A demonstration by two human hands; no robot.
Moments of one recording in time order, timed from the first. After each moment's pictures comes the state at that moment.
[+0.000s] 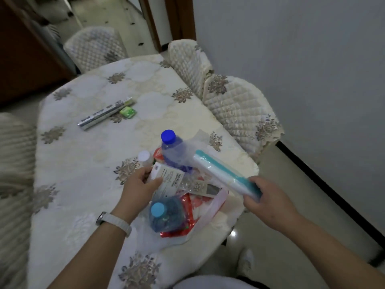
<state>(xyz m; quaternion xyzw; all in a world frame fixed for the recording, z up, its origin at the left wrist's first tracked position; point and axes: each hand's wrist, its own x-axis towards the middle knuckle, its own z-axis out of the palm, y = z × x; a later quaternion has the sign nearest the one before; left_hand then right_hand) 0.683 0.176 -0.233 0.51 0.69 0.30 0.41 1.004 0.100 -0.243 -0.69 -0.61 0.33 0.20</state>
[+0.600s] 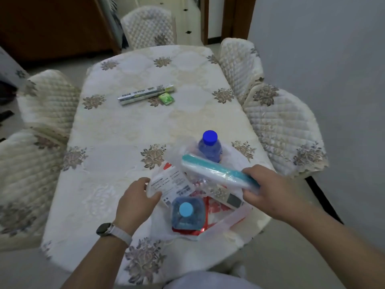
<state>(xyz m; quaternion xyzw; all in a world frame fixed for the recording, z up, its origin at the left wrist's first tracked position) 0.618 0.126 -0.257 0.49 0.83 0.12 0.23 0.953 0.185 -0.204 -0.53 -0.81 0.21 0.10</state>
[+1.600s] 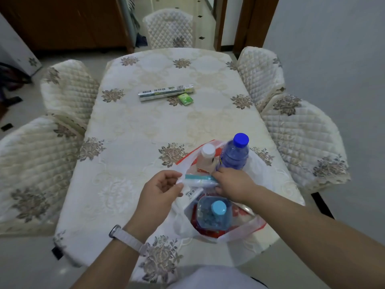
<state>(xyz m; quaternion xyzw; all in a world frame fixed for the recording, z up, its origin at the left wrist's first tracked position) 0.613 0.104 -0.221 0.36 0.63 0.52 0.45 0.814 0.230 -0.269 -0.40 -0.90 0.10 -0.11</state>
